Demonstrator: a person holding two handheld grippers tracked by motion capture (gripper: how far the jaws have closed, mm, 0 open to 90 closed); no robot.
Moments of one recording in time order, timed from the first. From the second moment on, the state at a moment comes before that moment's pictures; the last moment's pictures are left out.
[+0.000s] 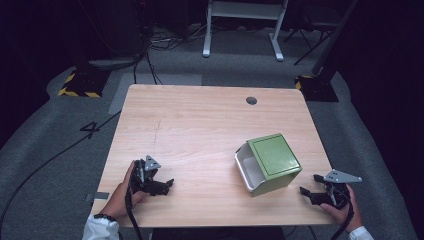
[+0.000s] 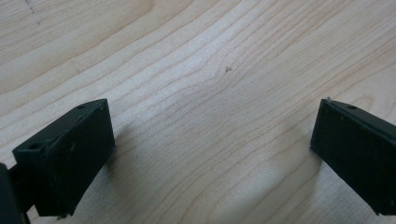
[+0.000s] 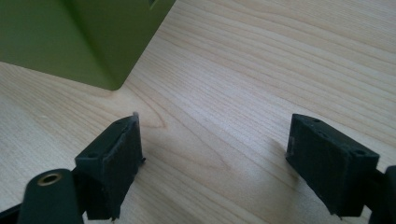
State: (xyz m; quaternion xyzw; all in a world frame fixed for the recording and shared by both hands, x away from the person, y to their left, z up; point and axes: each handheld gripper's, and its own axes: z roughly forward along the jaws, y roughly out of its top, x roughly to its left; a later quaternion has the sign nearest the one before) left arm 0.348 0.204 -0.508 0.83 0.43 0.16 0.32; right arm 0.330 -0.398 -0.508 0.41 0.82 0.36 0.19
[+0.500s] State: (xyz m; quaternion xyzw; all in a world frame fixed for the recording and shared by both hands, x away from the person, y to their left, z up) left arm 0.358 0.197 -0.507 0.87 0.34 0.13 0.33; right arm 0.331 -0.397 -0.508 0.41 0.82 0.36 0.19
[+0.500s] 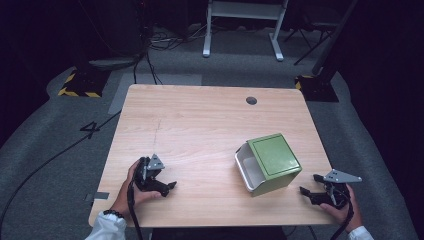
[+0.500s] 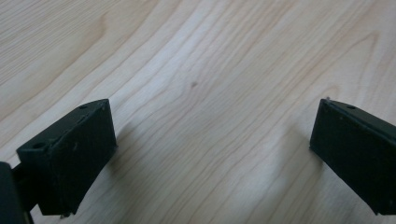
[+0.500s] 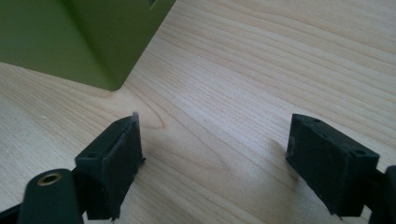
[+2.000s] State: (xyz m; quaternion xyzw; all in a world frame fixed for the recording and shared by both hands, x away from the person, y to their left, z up) left arm 0.352 0.001 -0.451 0.91 0.07 0.02 0.41; right arm 0.331 -0.397 -0.508 0.41 0.82 0.36 0.19
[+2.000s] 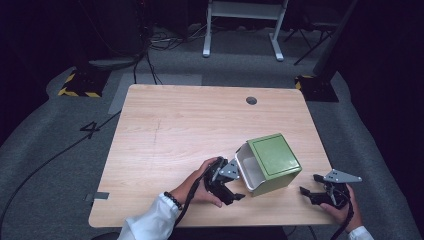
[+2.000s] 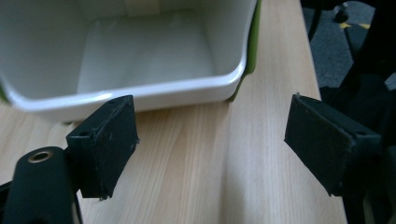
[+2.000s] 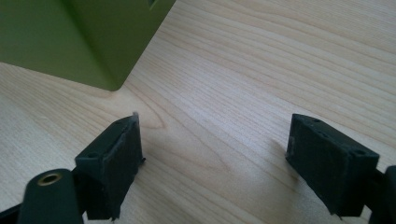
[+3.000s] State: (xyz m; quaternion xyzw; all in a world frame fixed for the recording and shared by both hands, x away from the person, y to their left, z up) left arm 0.360 -0.035 -0.462 0.93 0.01 -0.01 0.36; right arm 0.331 -0.397 -0.508 0.41 0.82 0.36 0.19
